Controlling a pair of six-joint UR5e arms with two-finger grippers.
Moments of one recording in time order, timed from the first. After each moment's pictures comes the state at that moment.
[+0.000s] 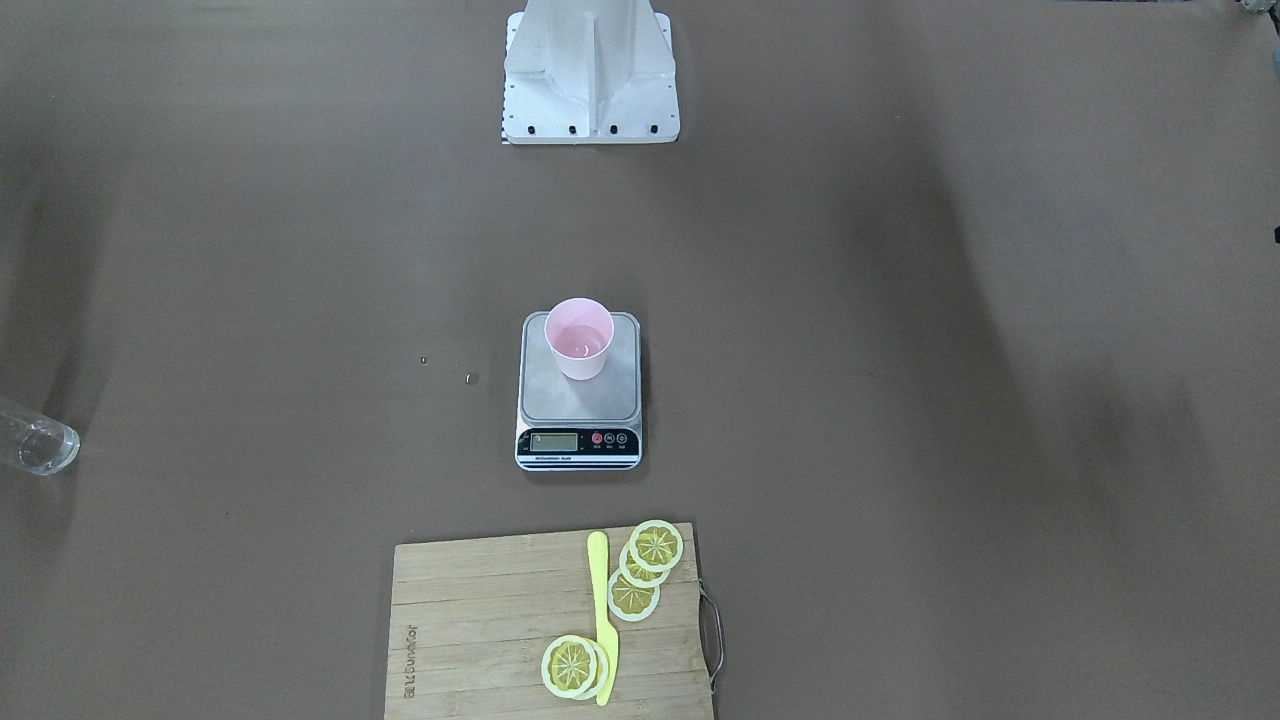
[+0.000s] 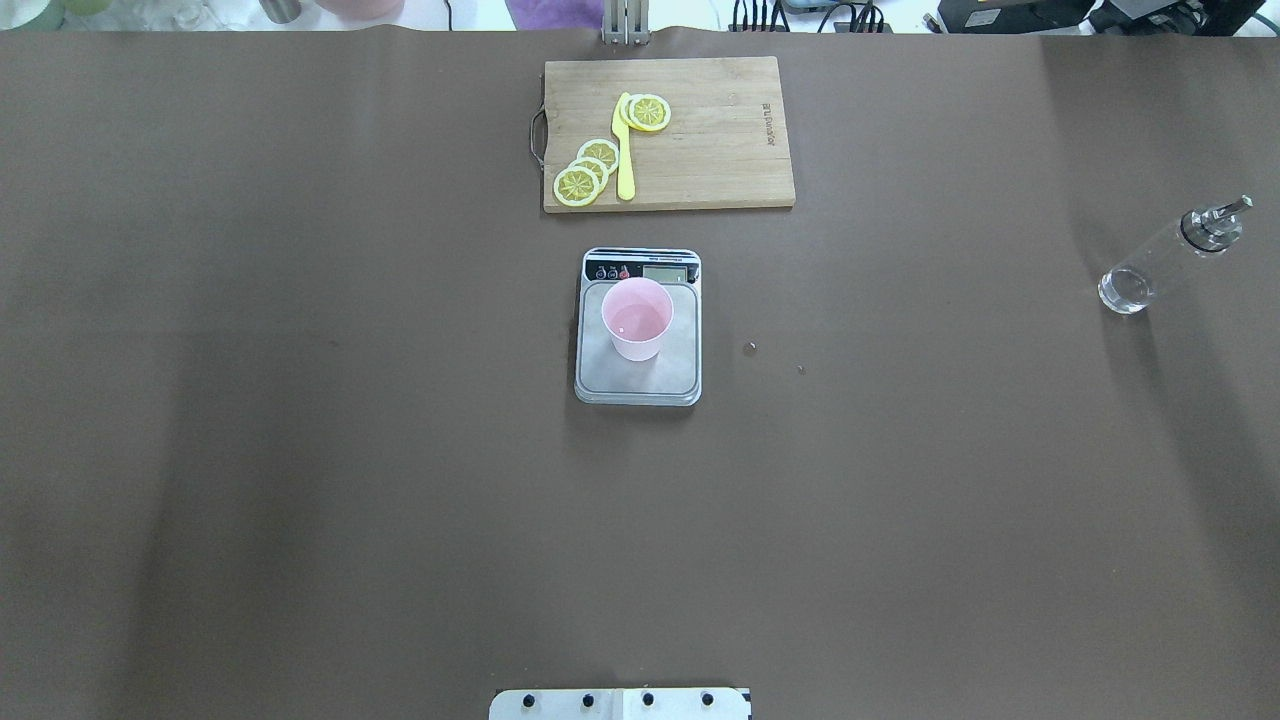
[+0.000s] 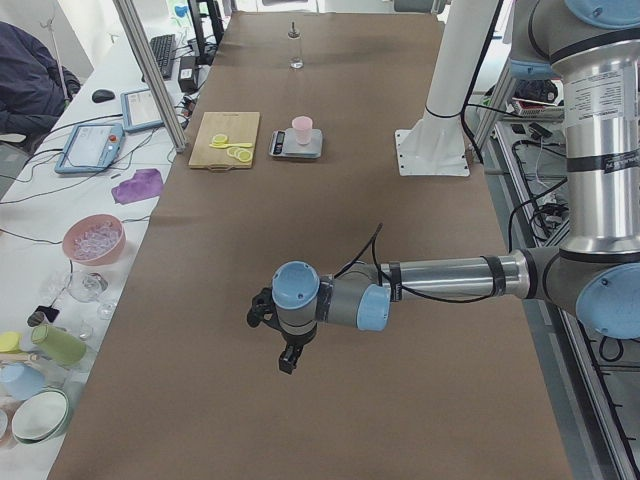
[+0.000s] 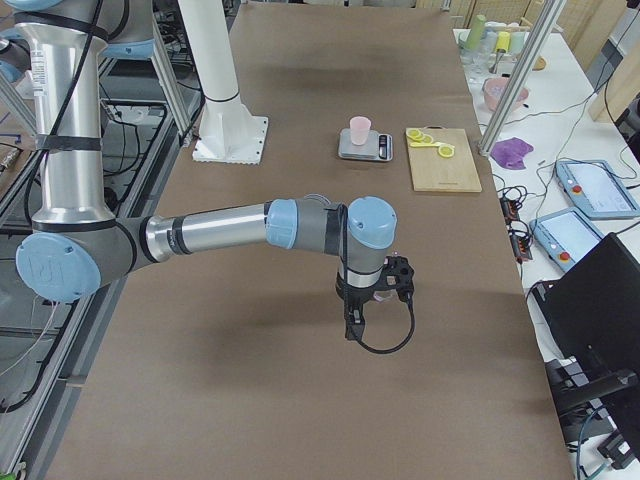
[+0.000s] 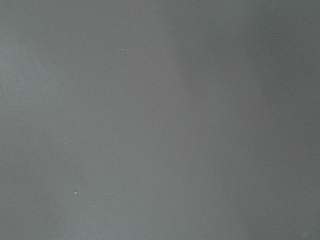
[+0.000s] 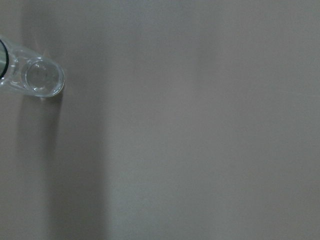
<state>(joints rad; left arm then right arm) -1.51 -1.43 -1.64 -1.74 -2.35 0.23 1.62 -1.59 1.79 -1.86 2.25 -0.20</state>
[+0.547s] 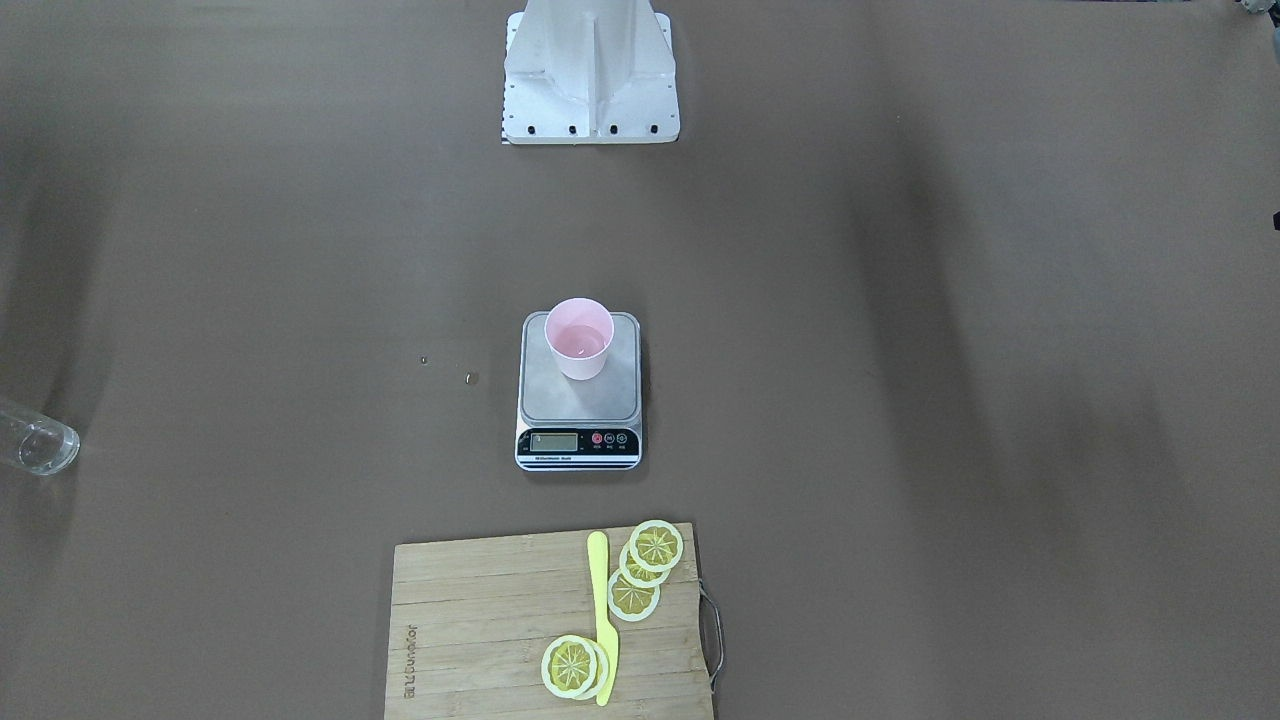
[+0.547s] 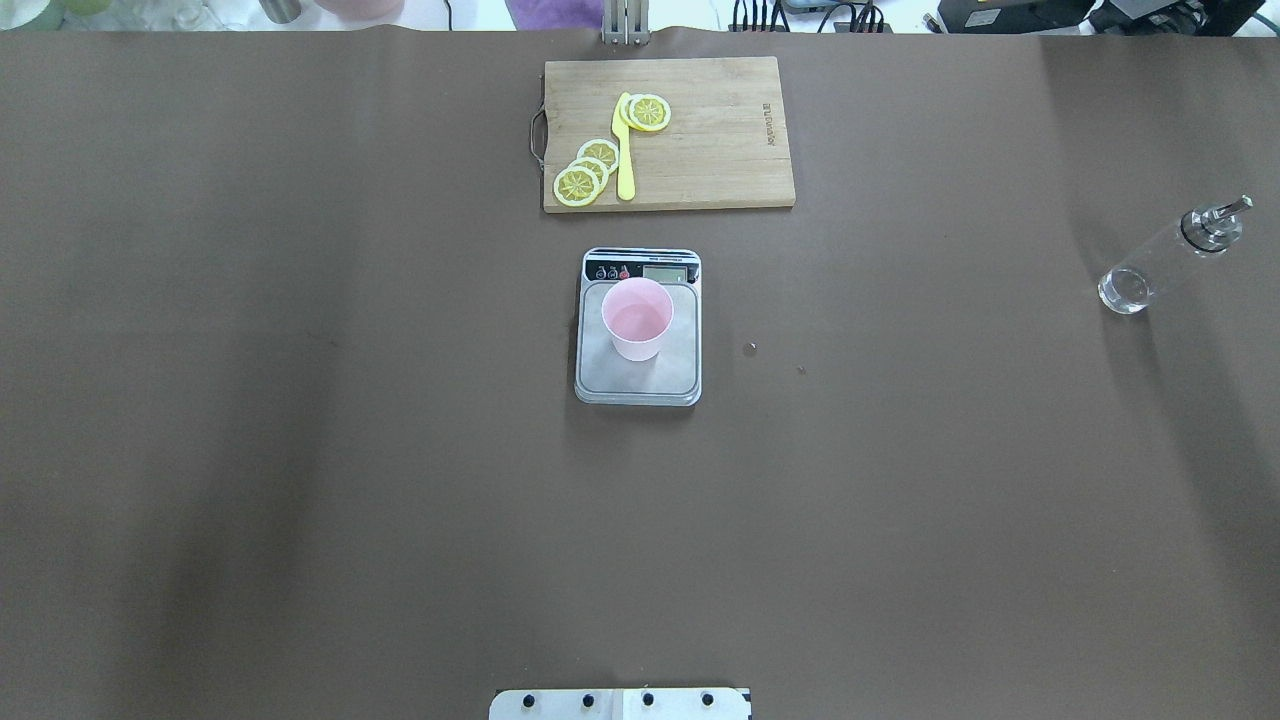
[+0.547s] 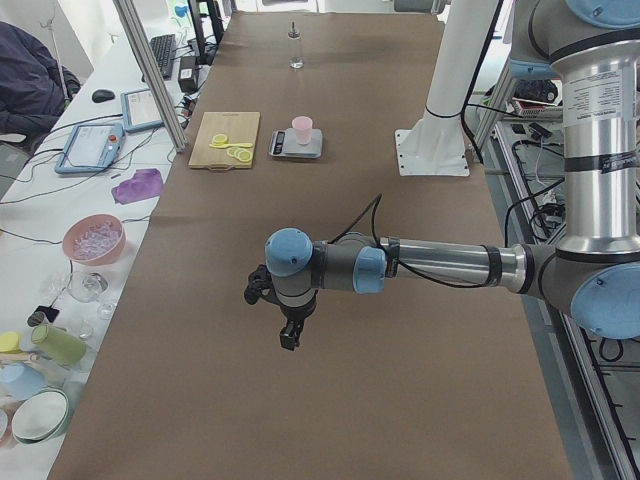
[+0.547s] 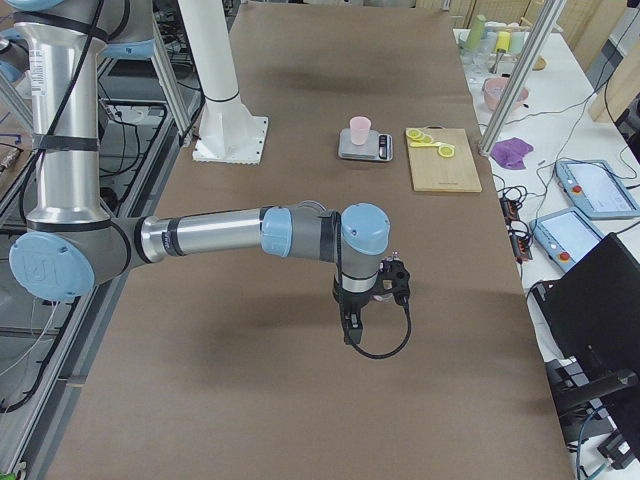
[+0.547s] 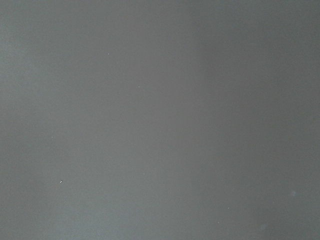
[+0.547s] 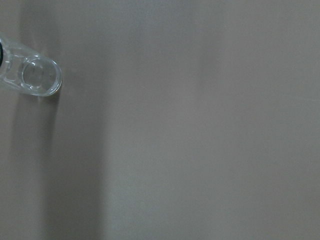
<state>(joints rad) -1.51 -1.43 -1.76 -1.56 -2.35 0.24 1.62 -1.62 1.78 -1.80 2.25 -0.19</state>
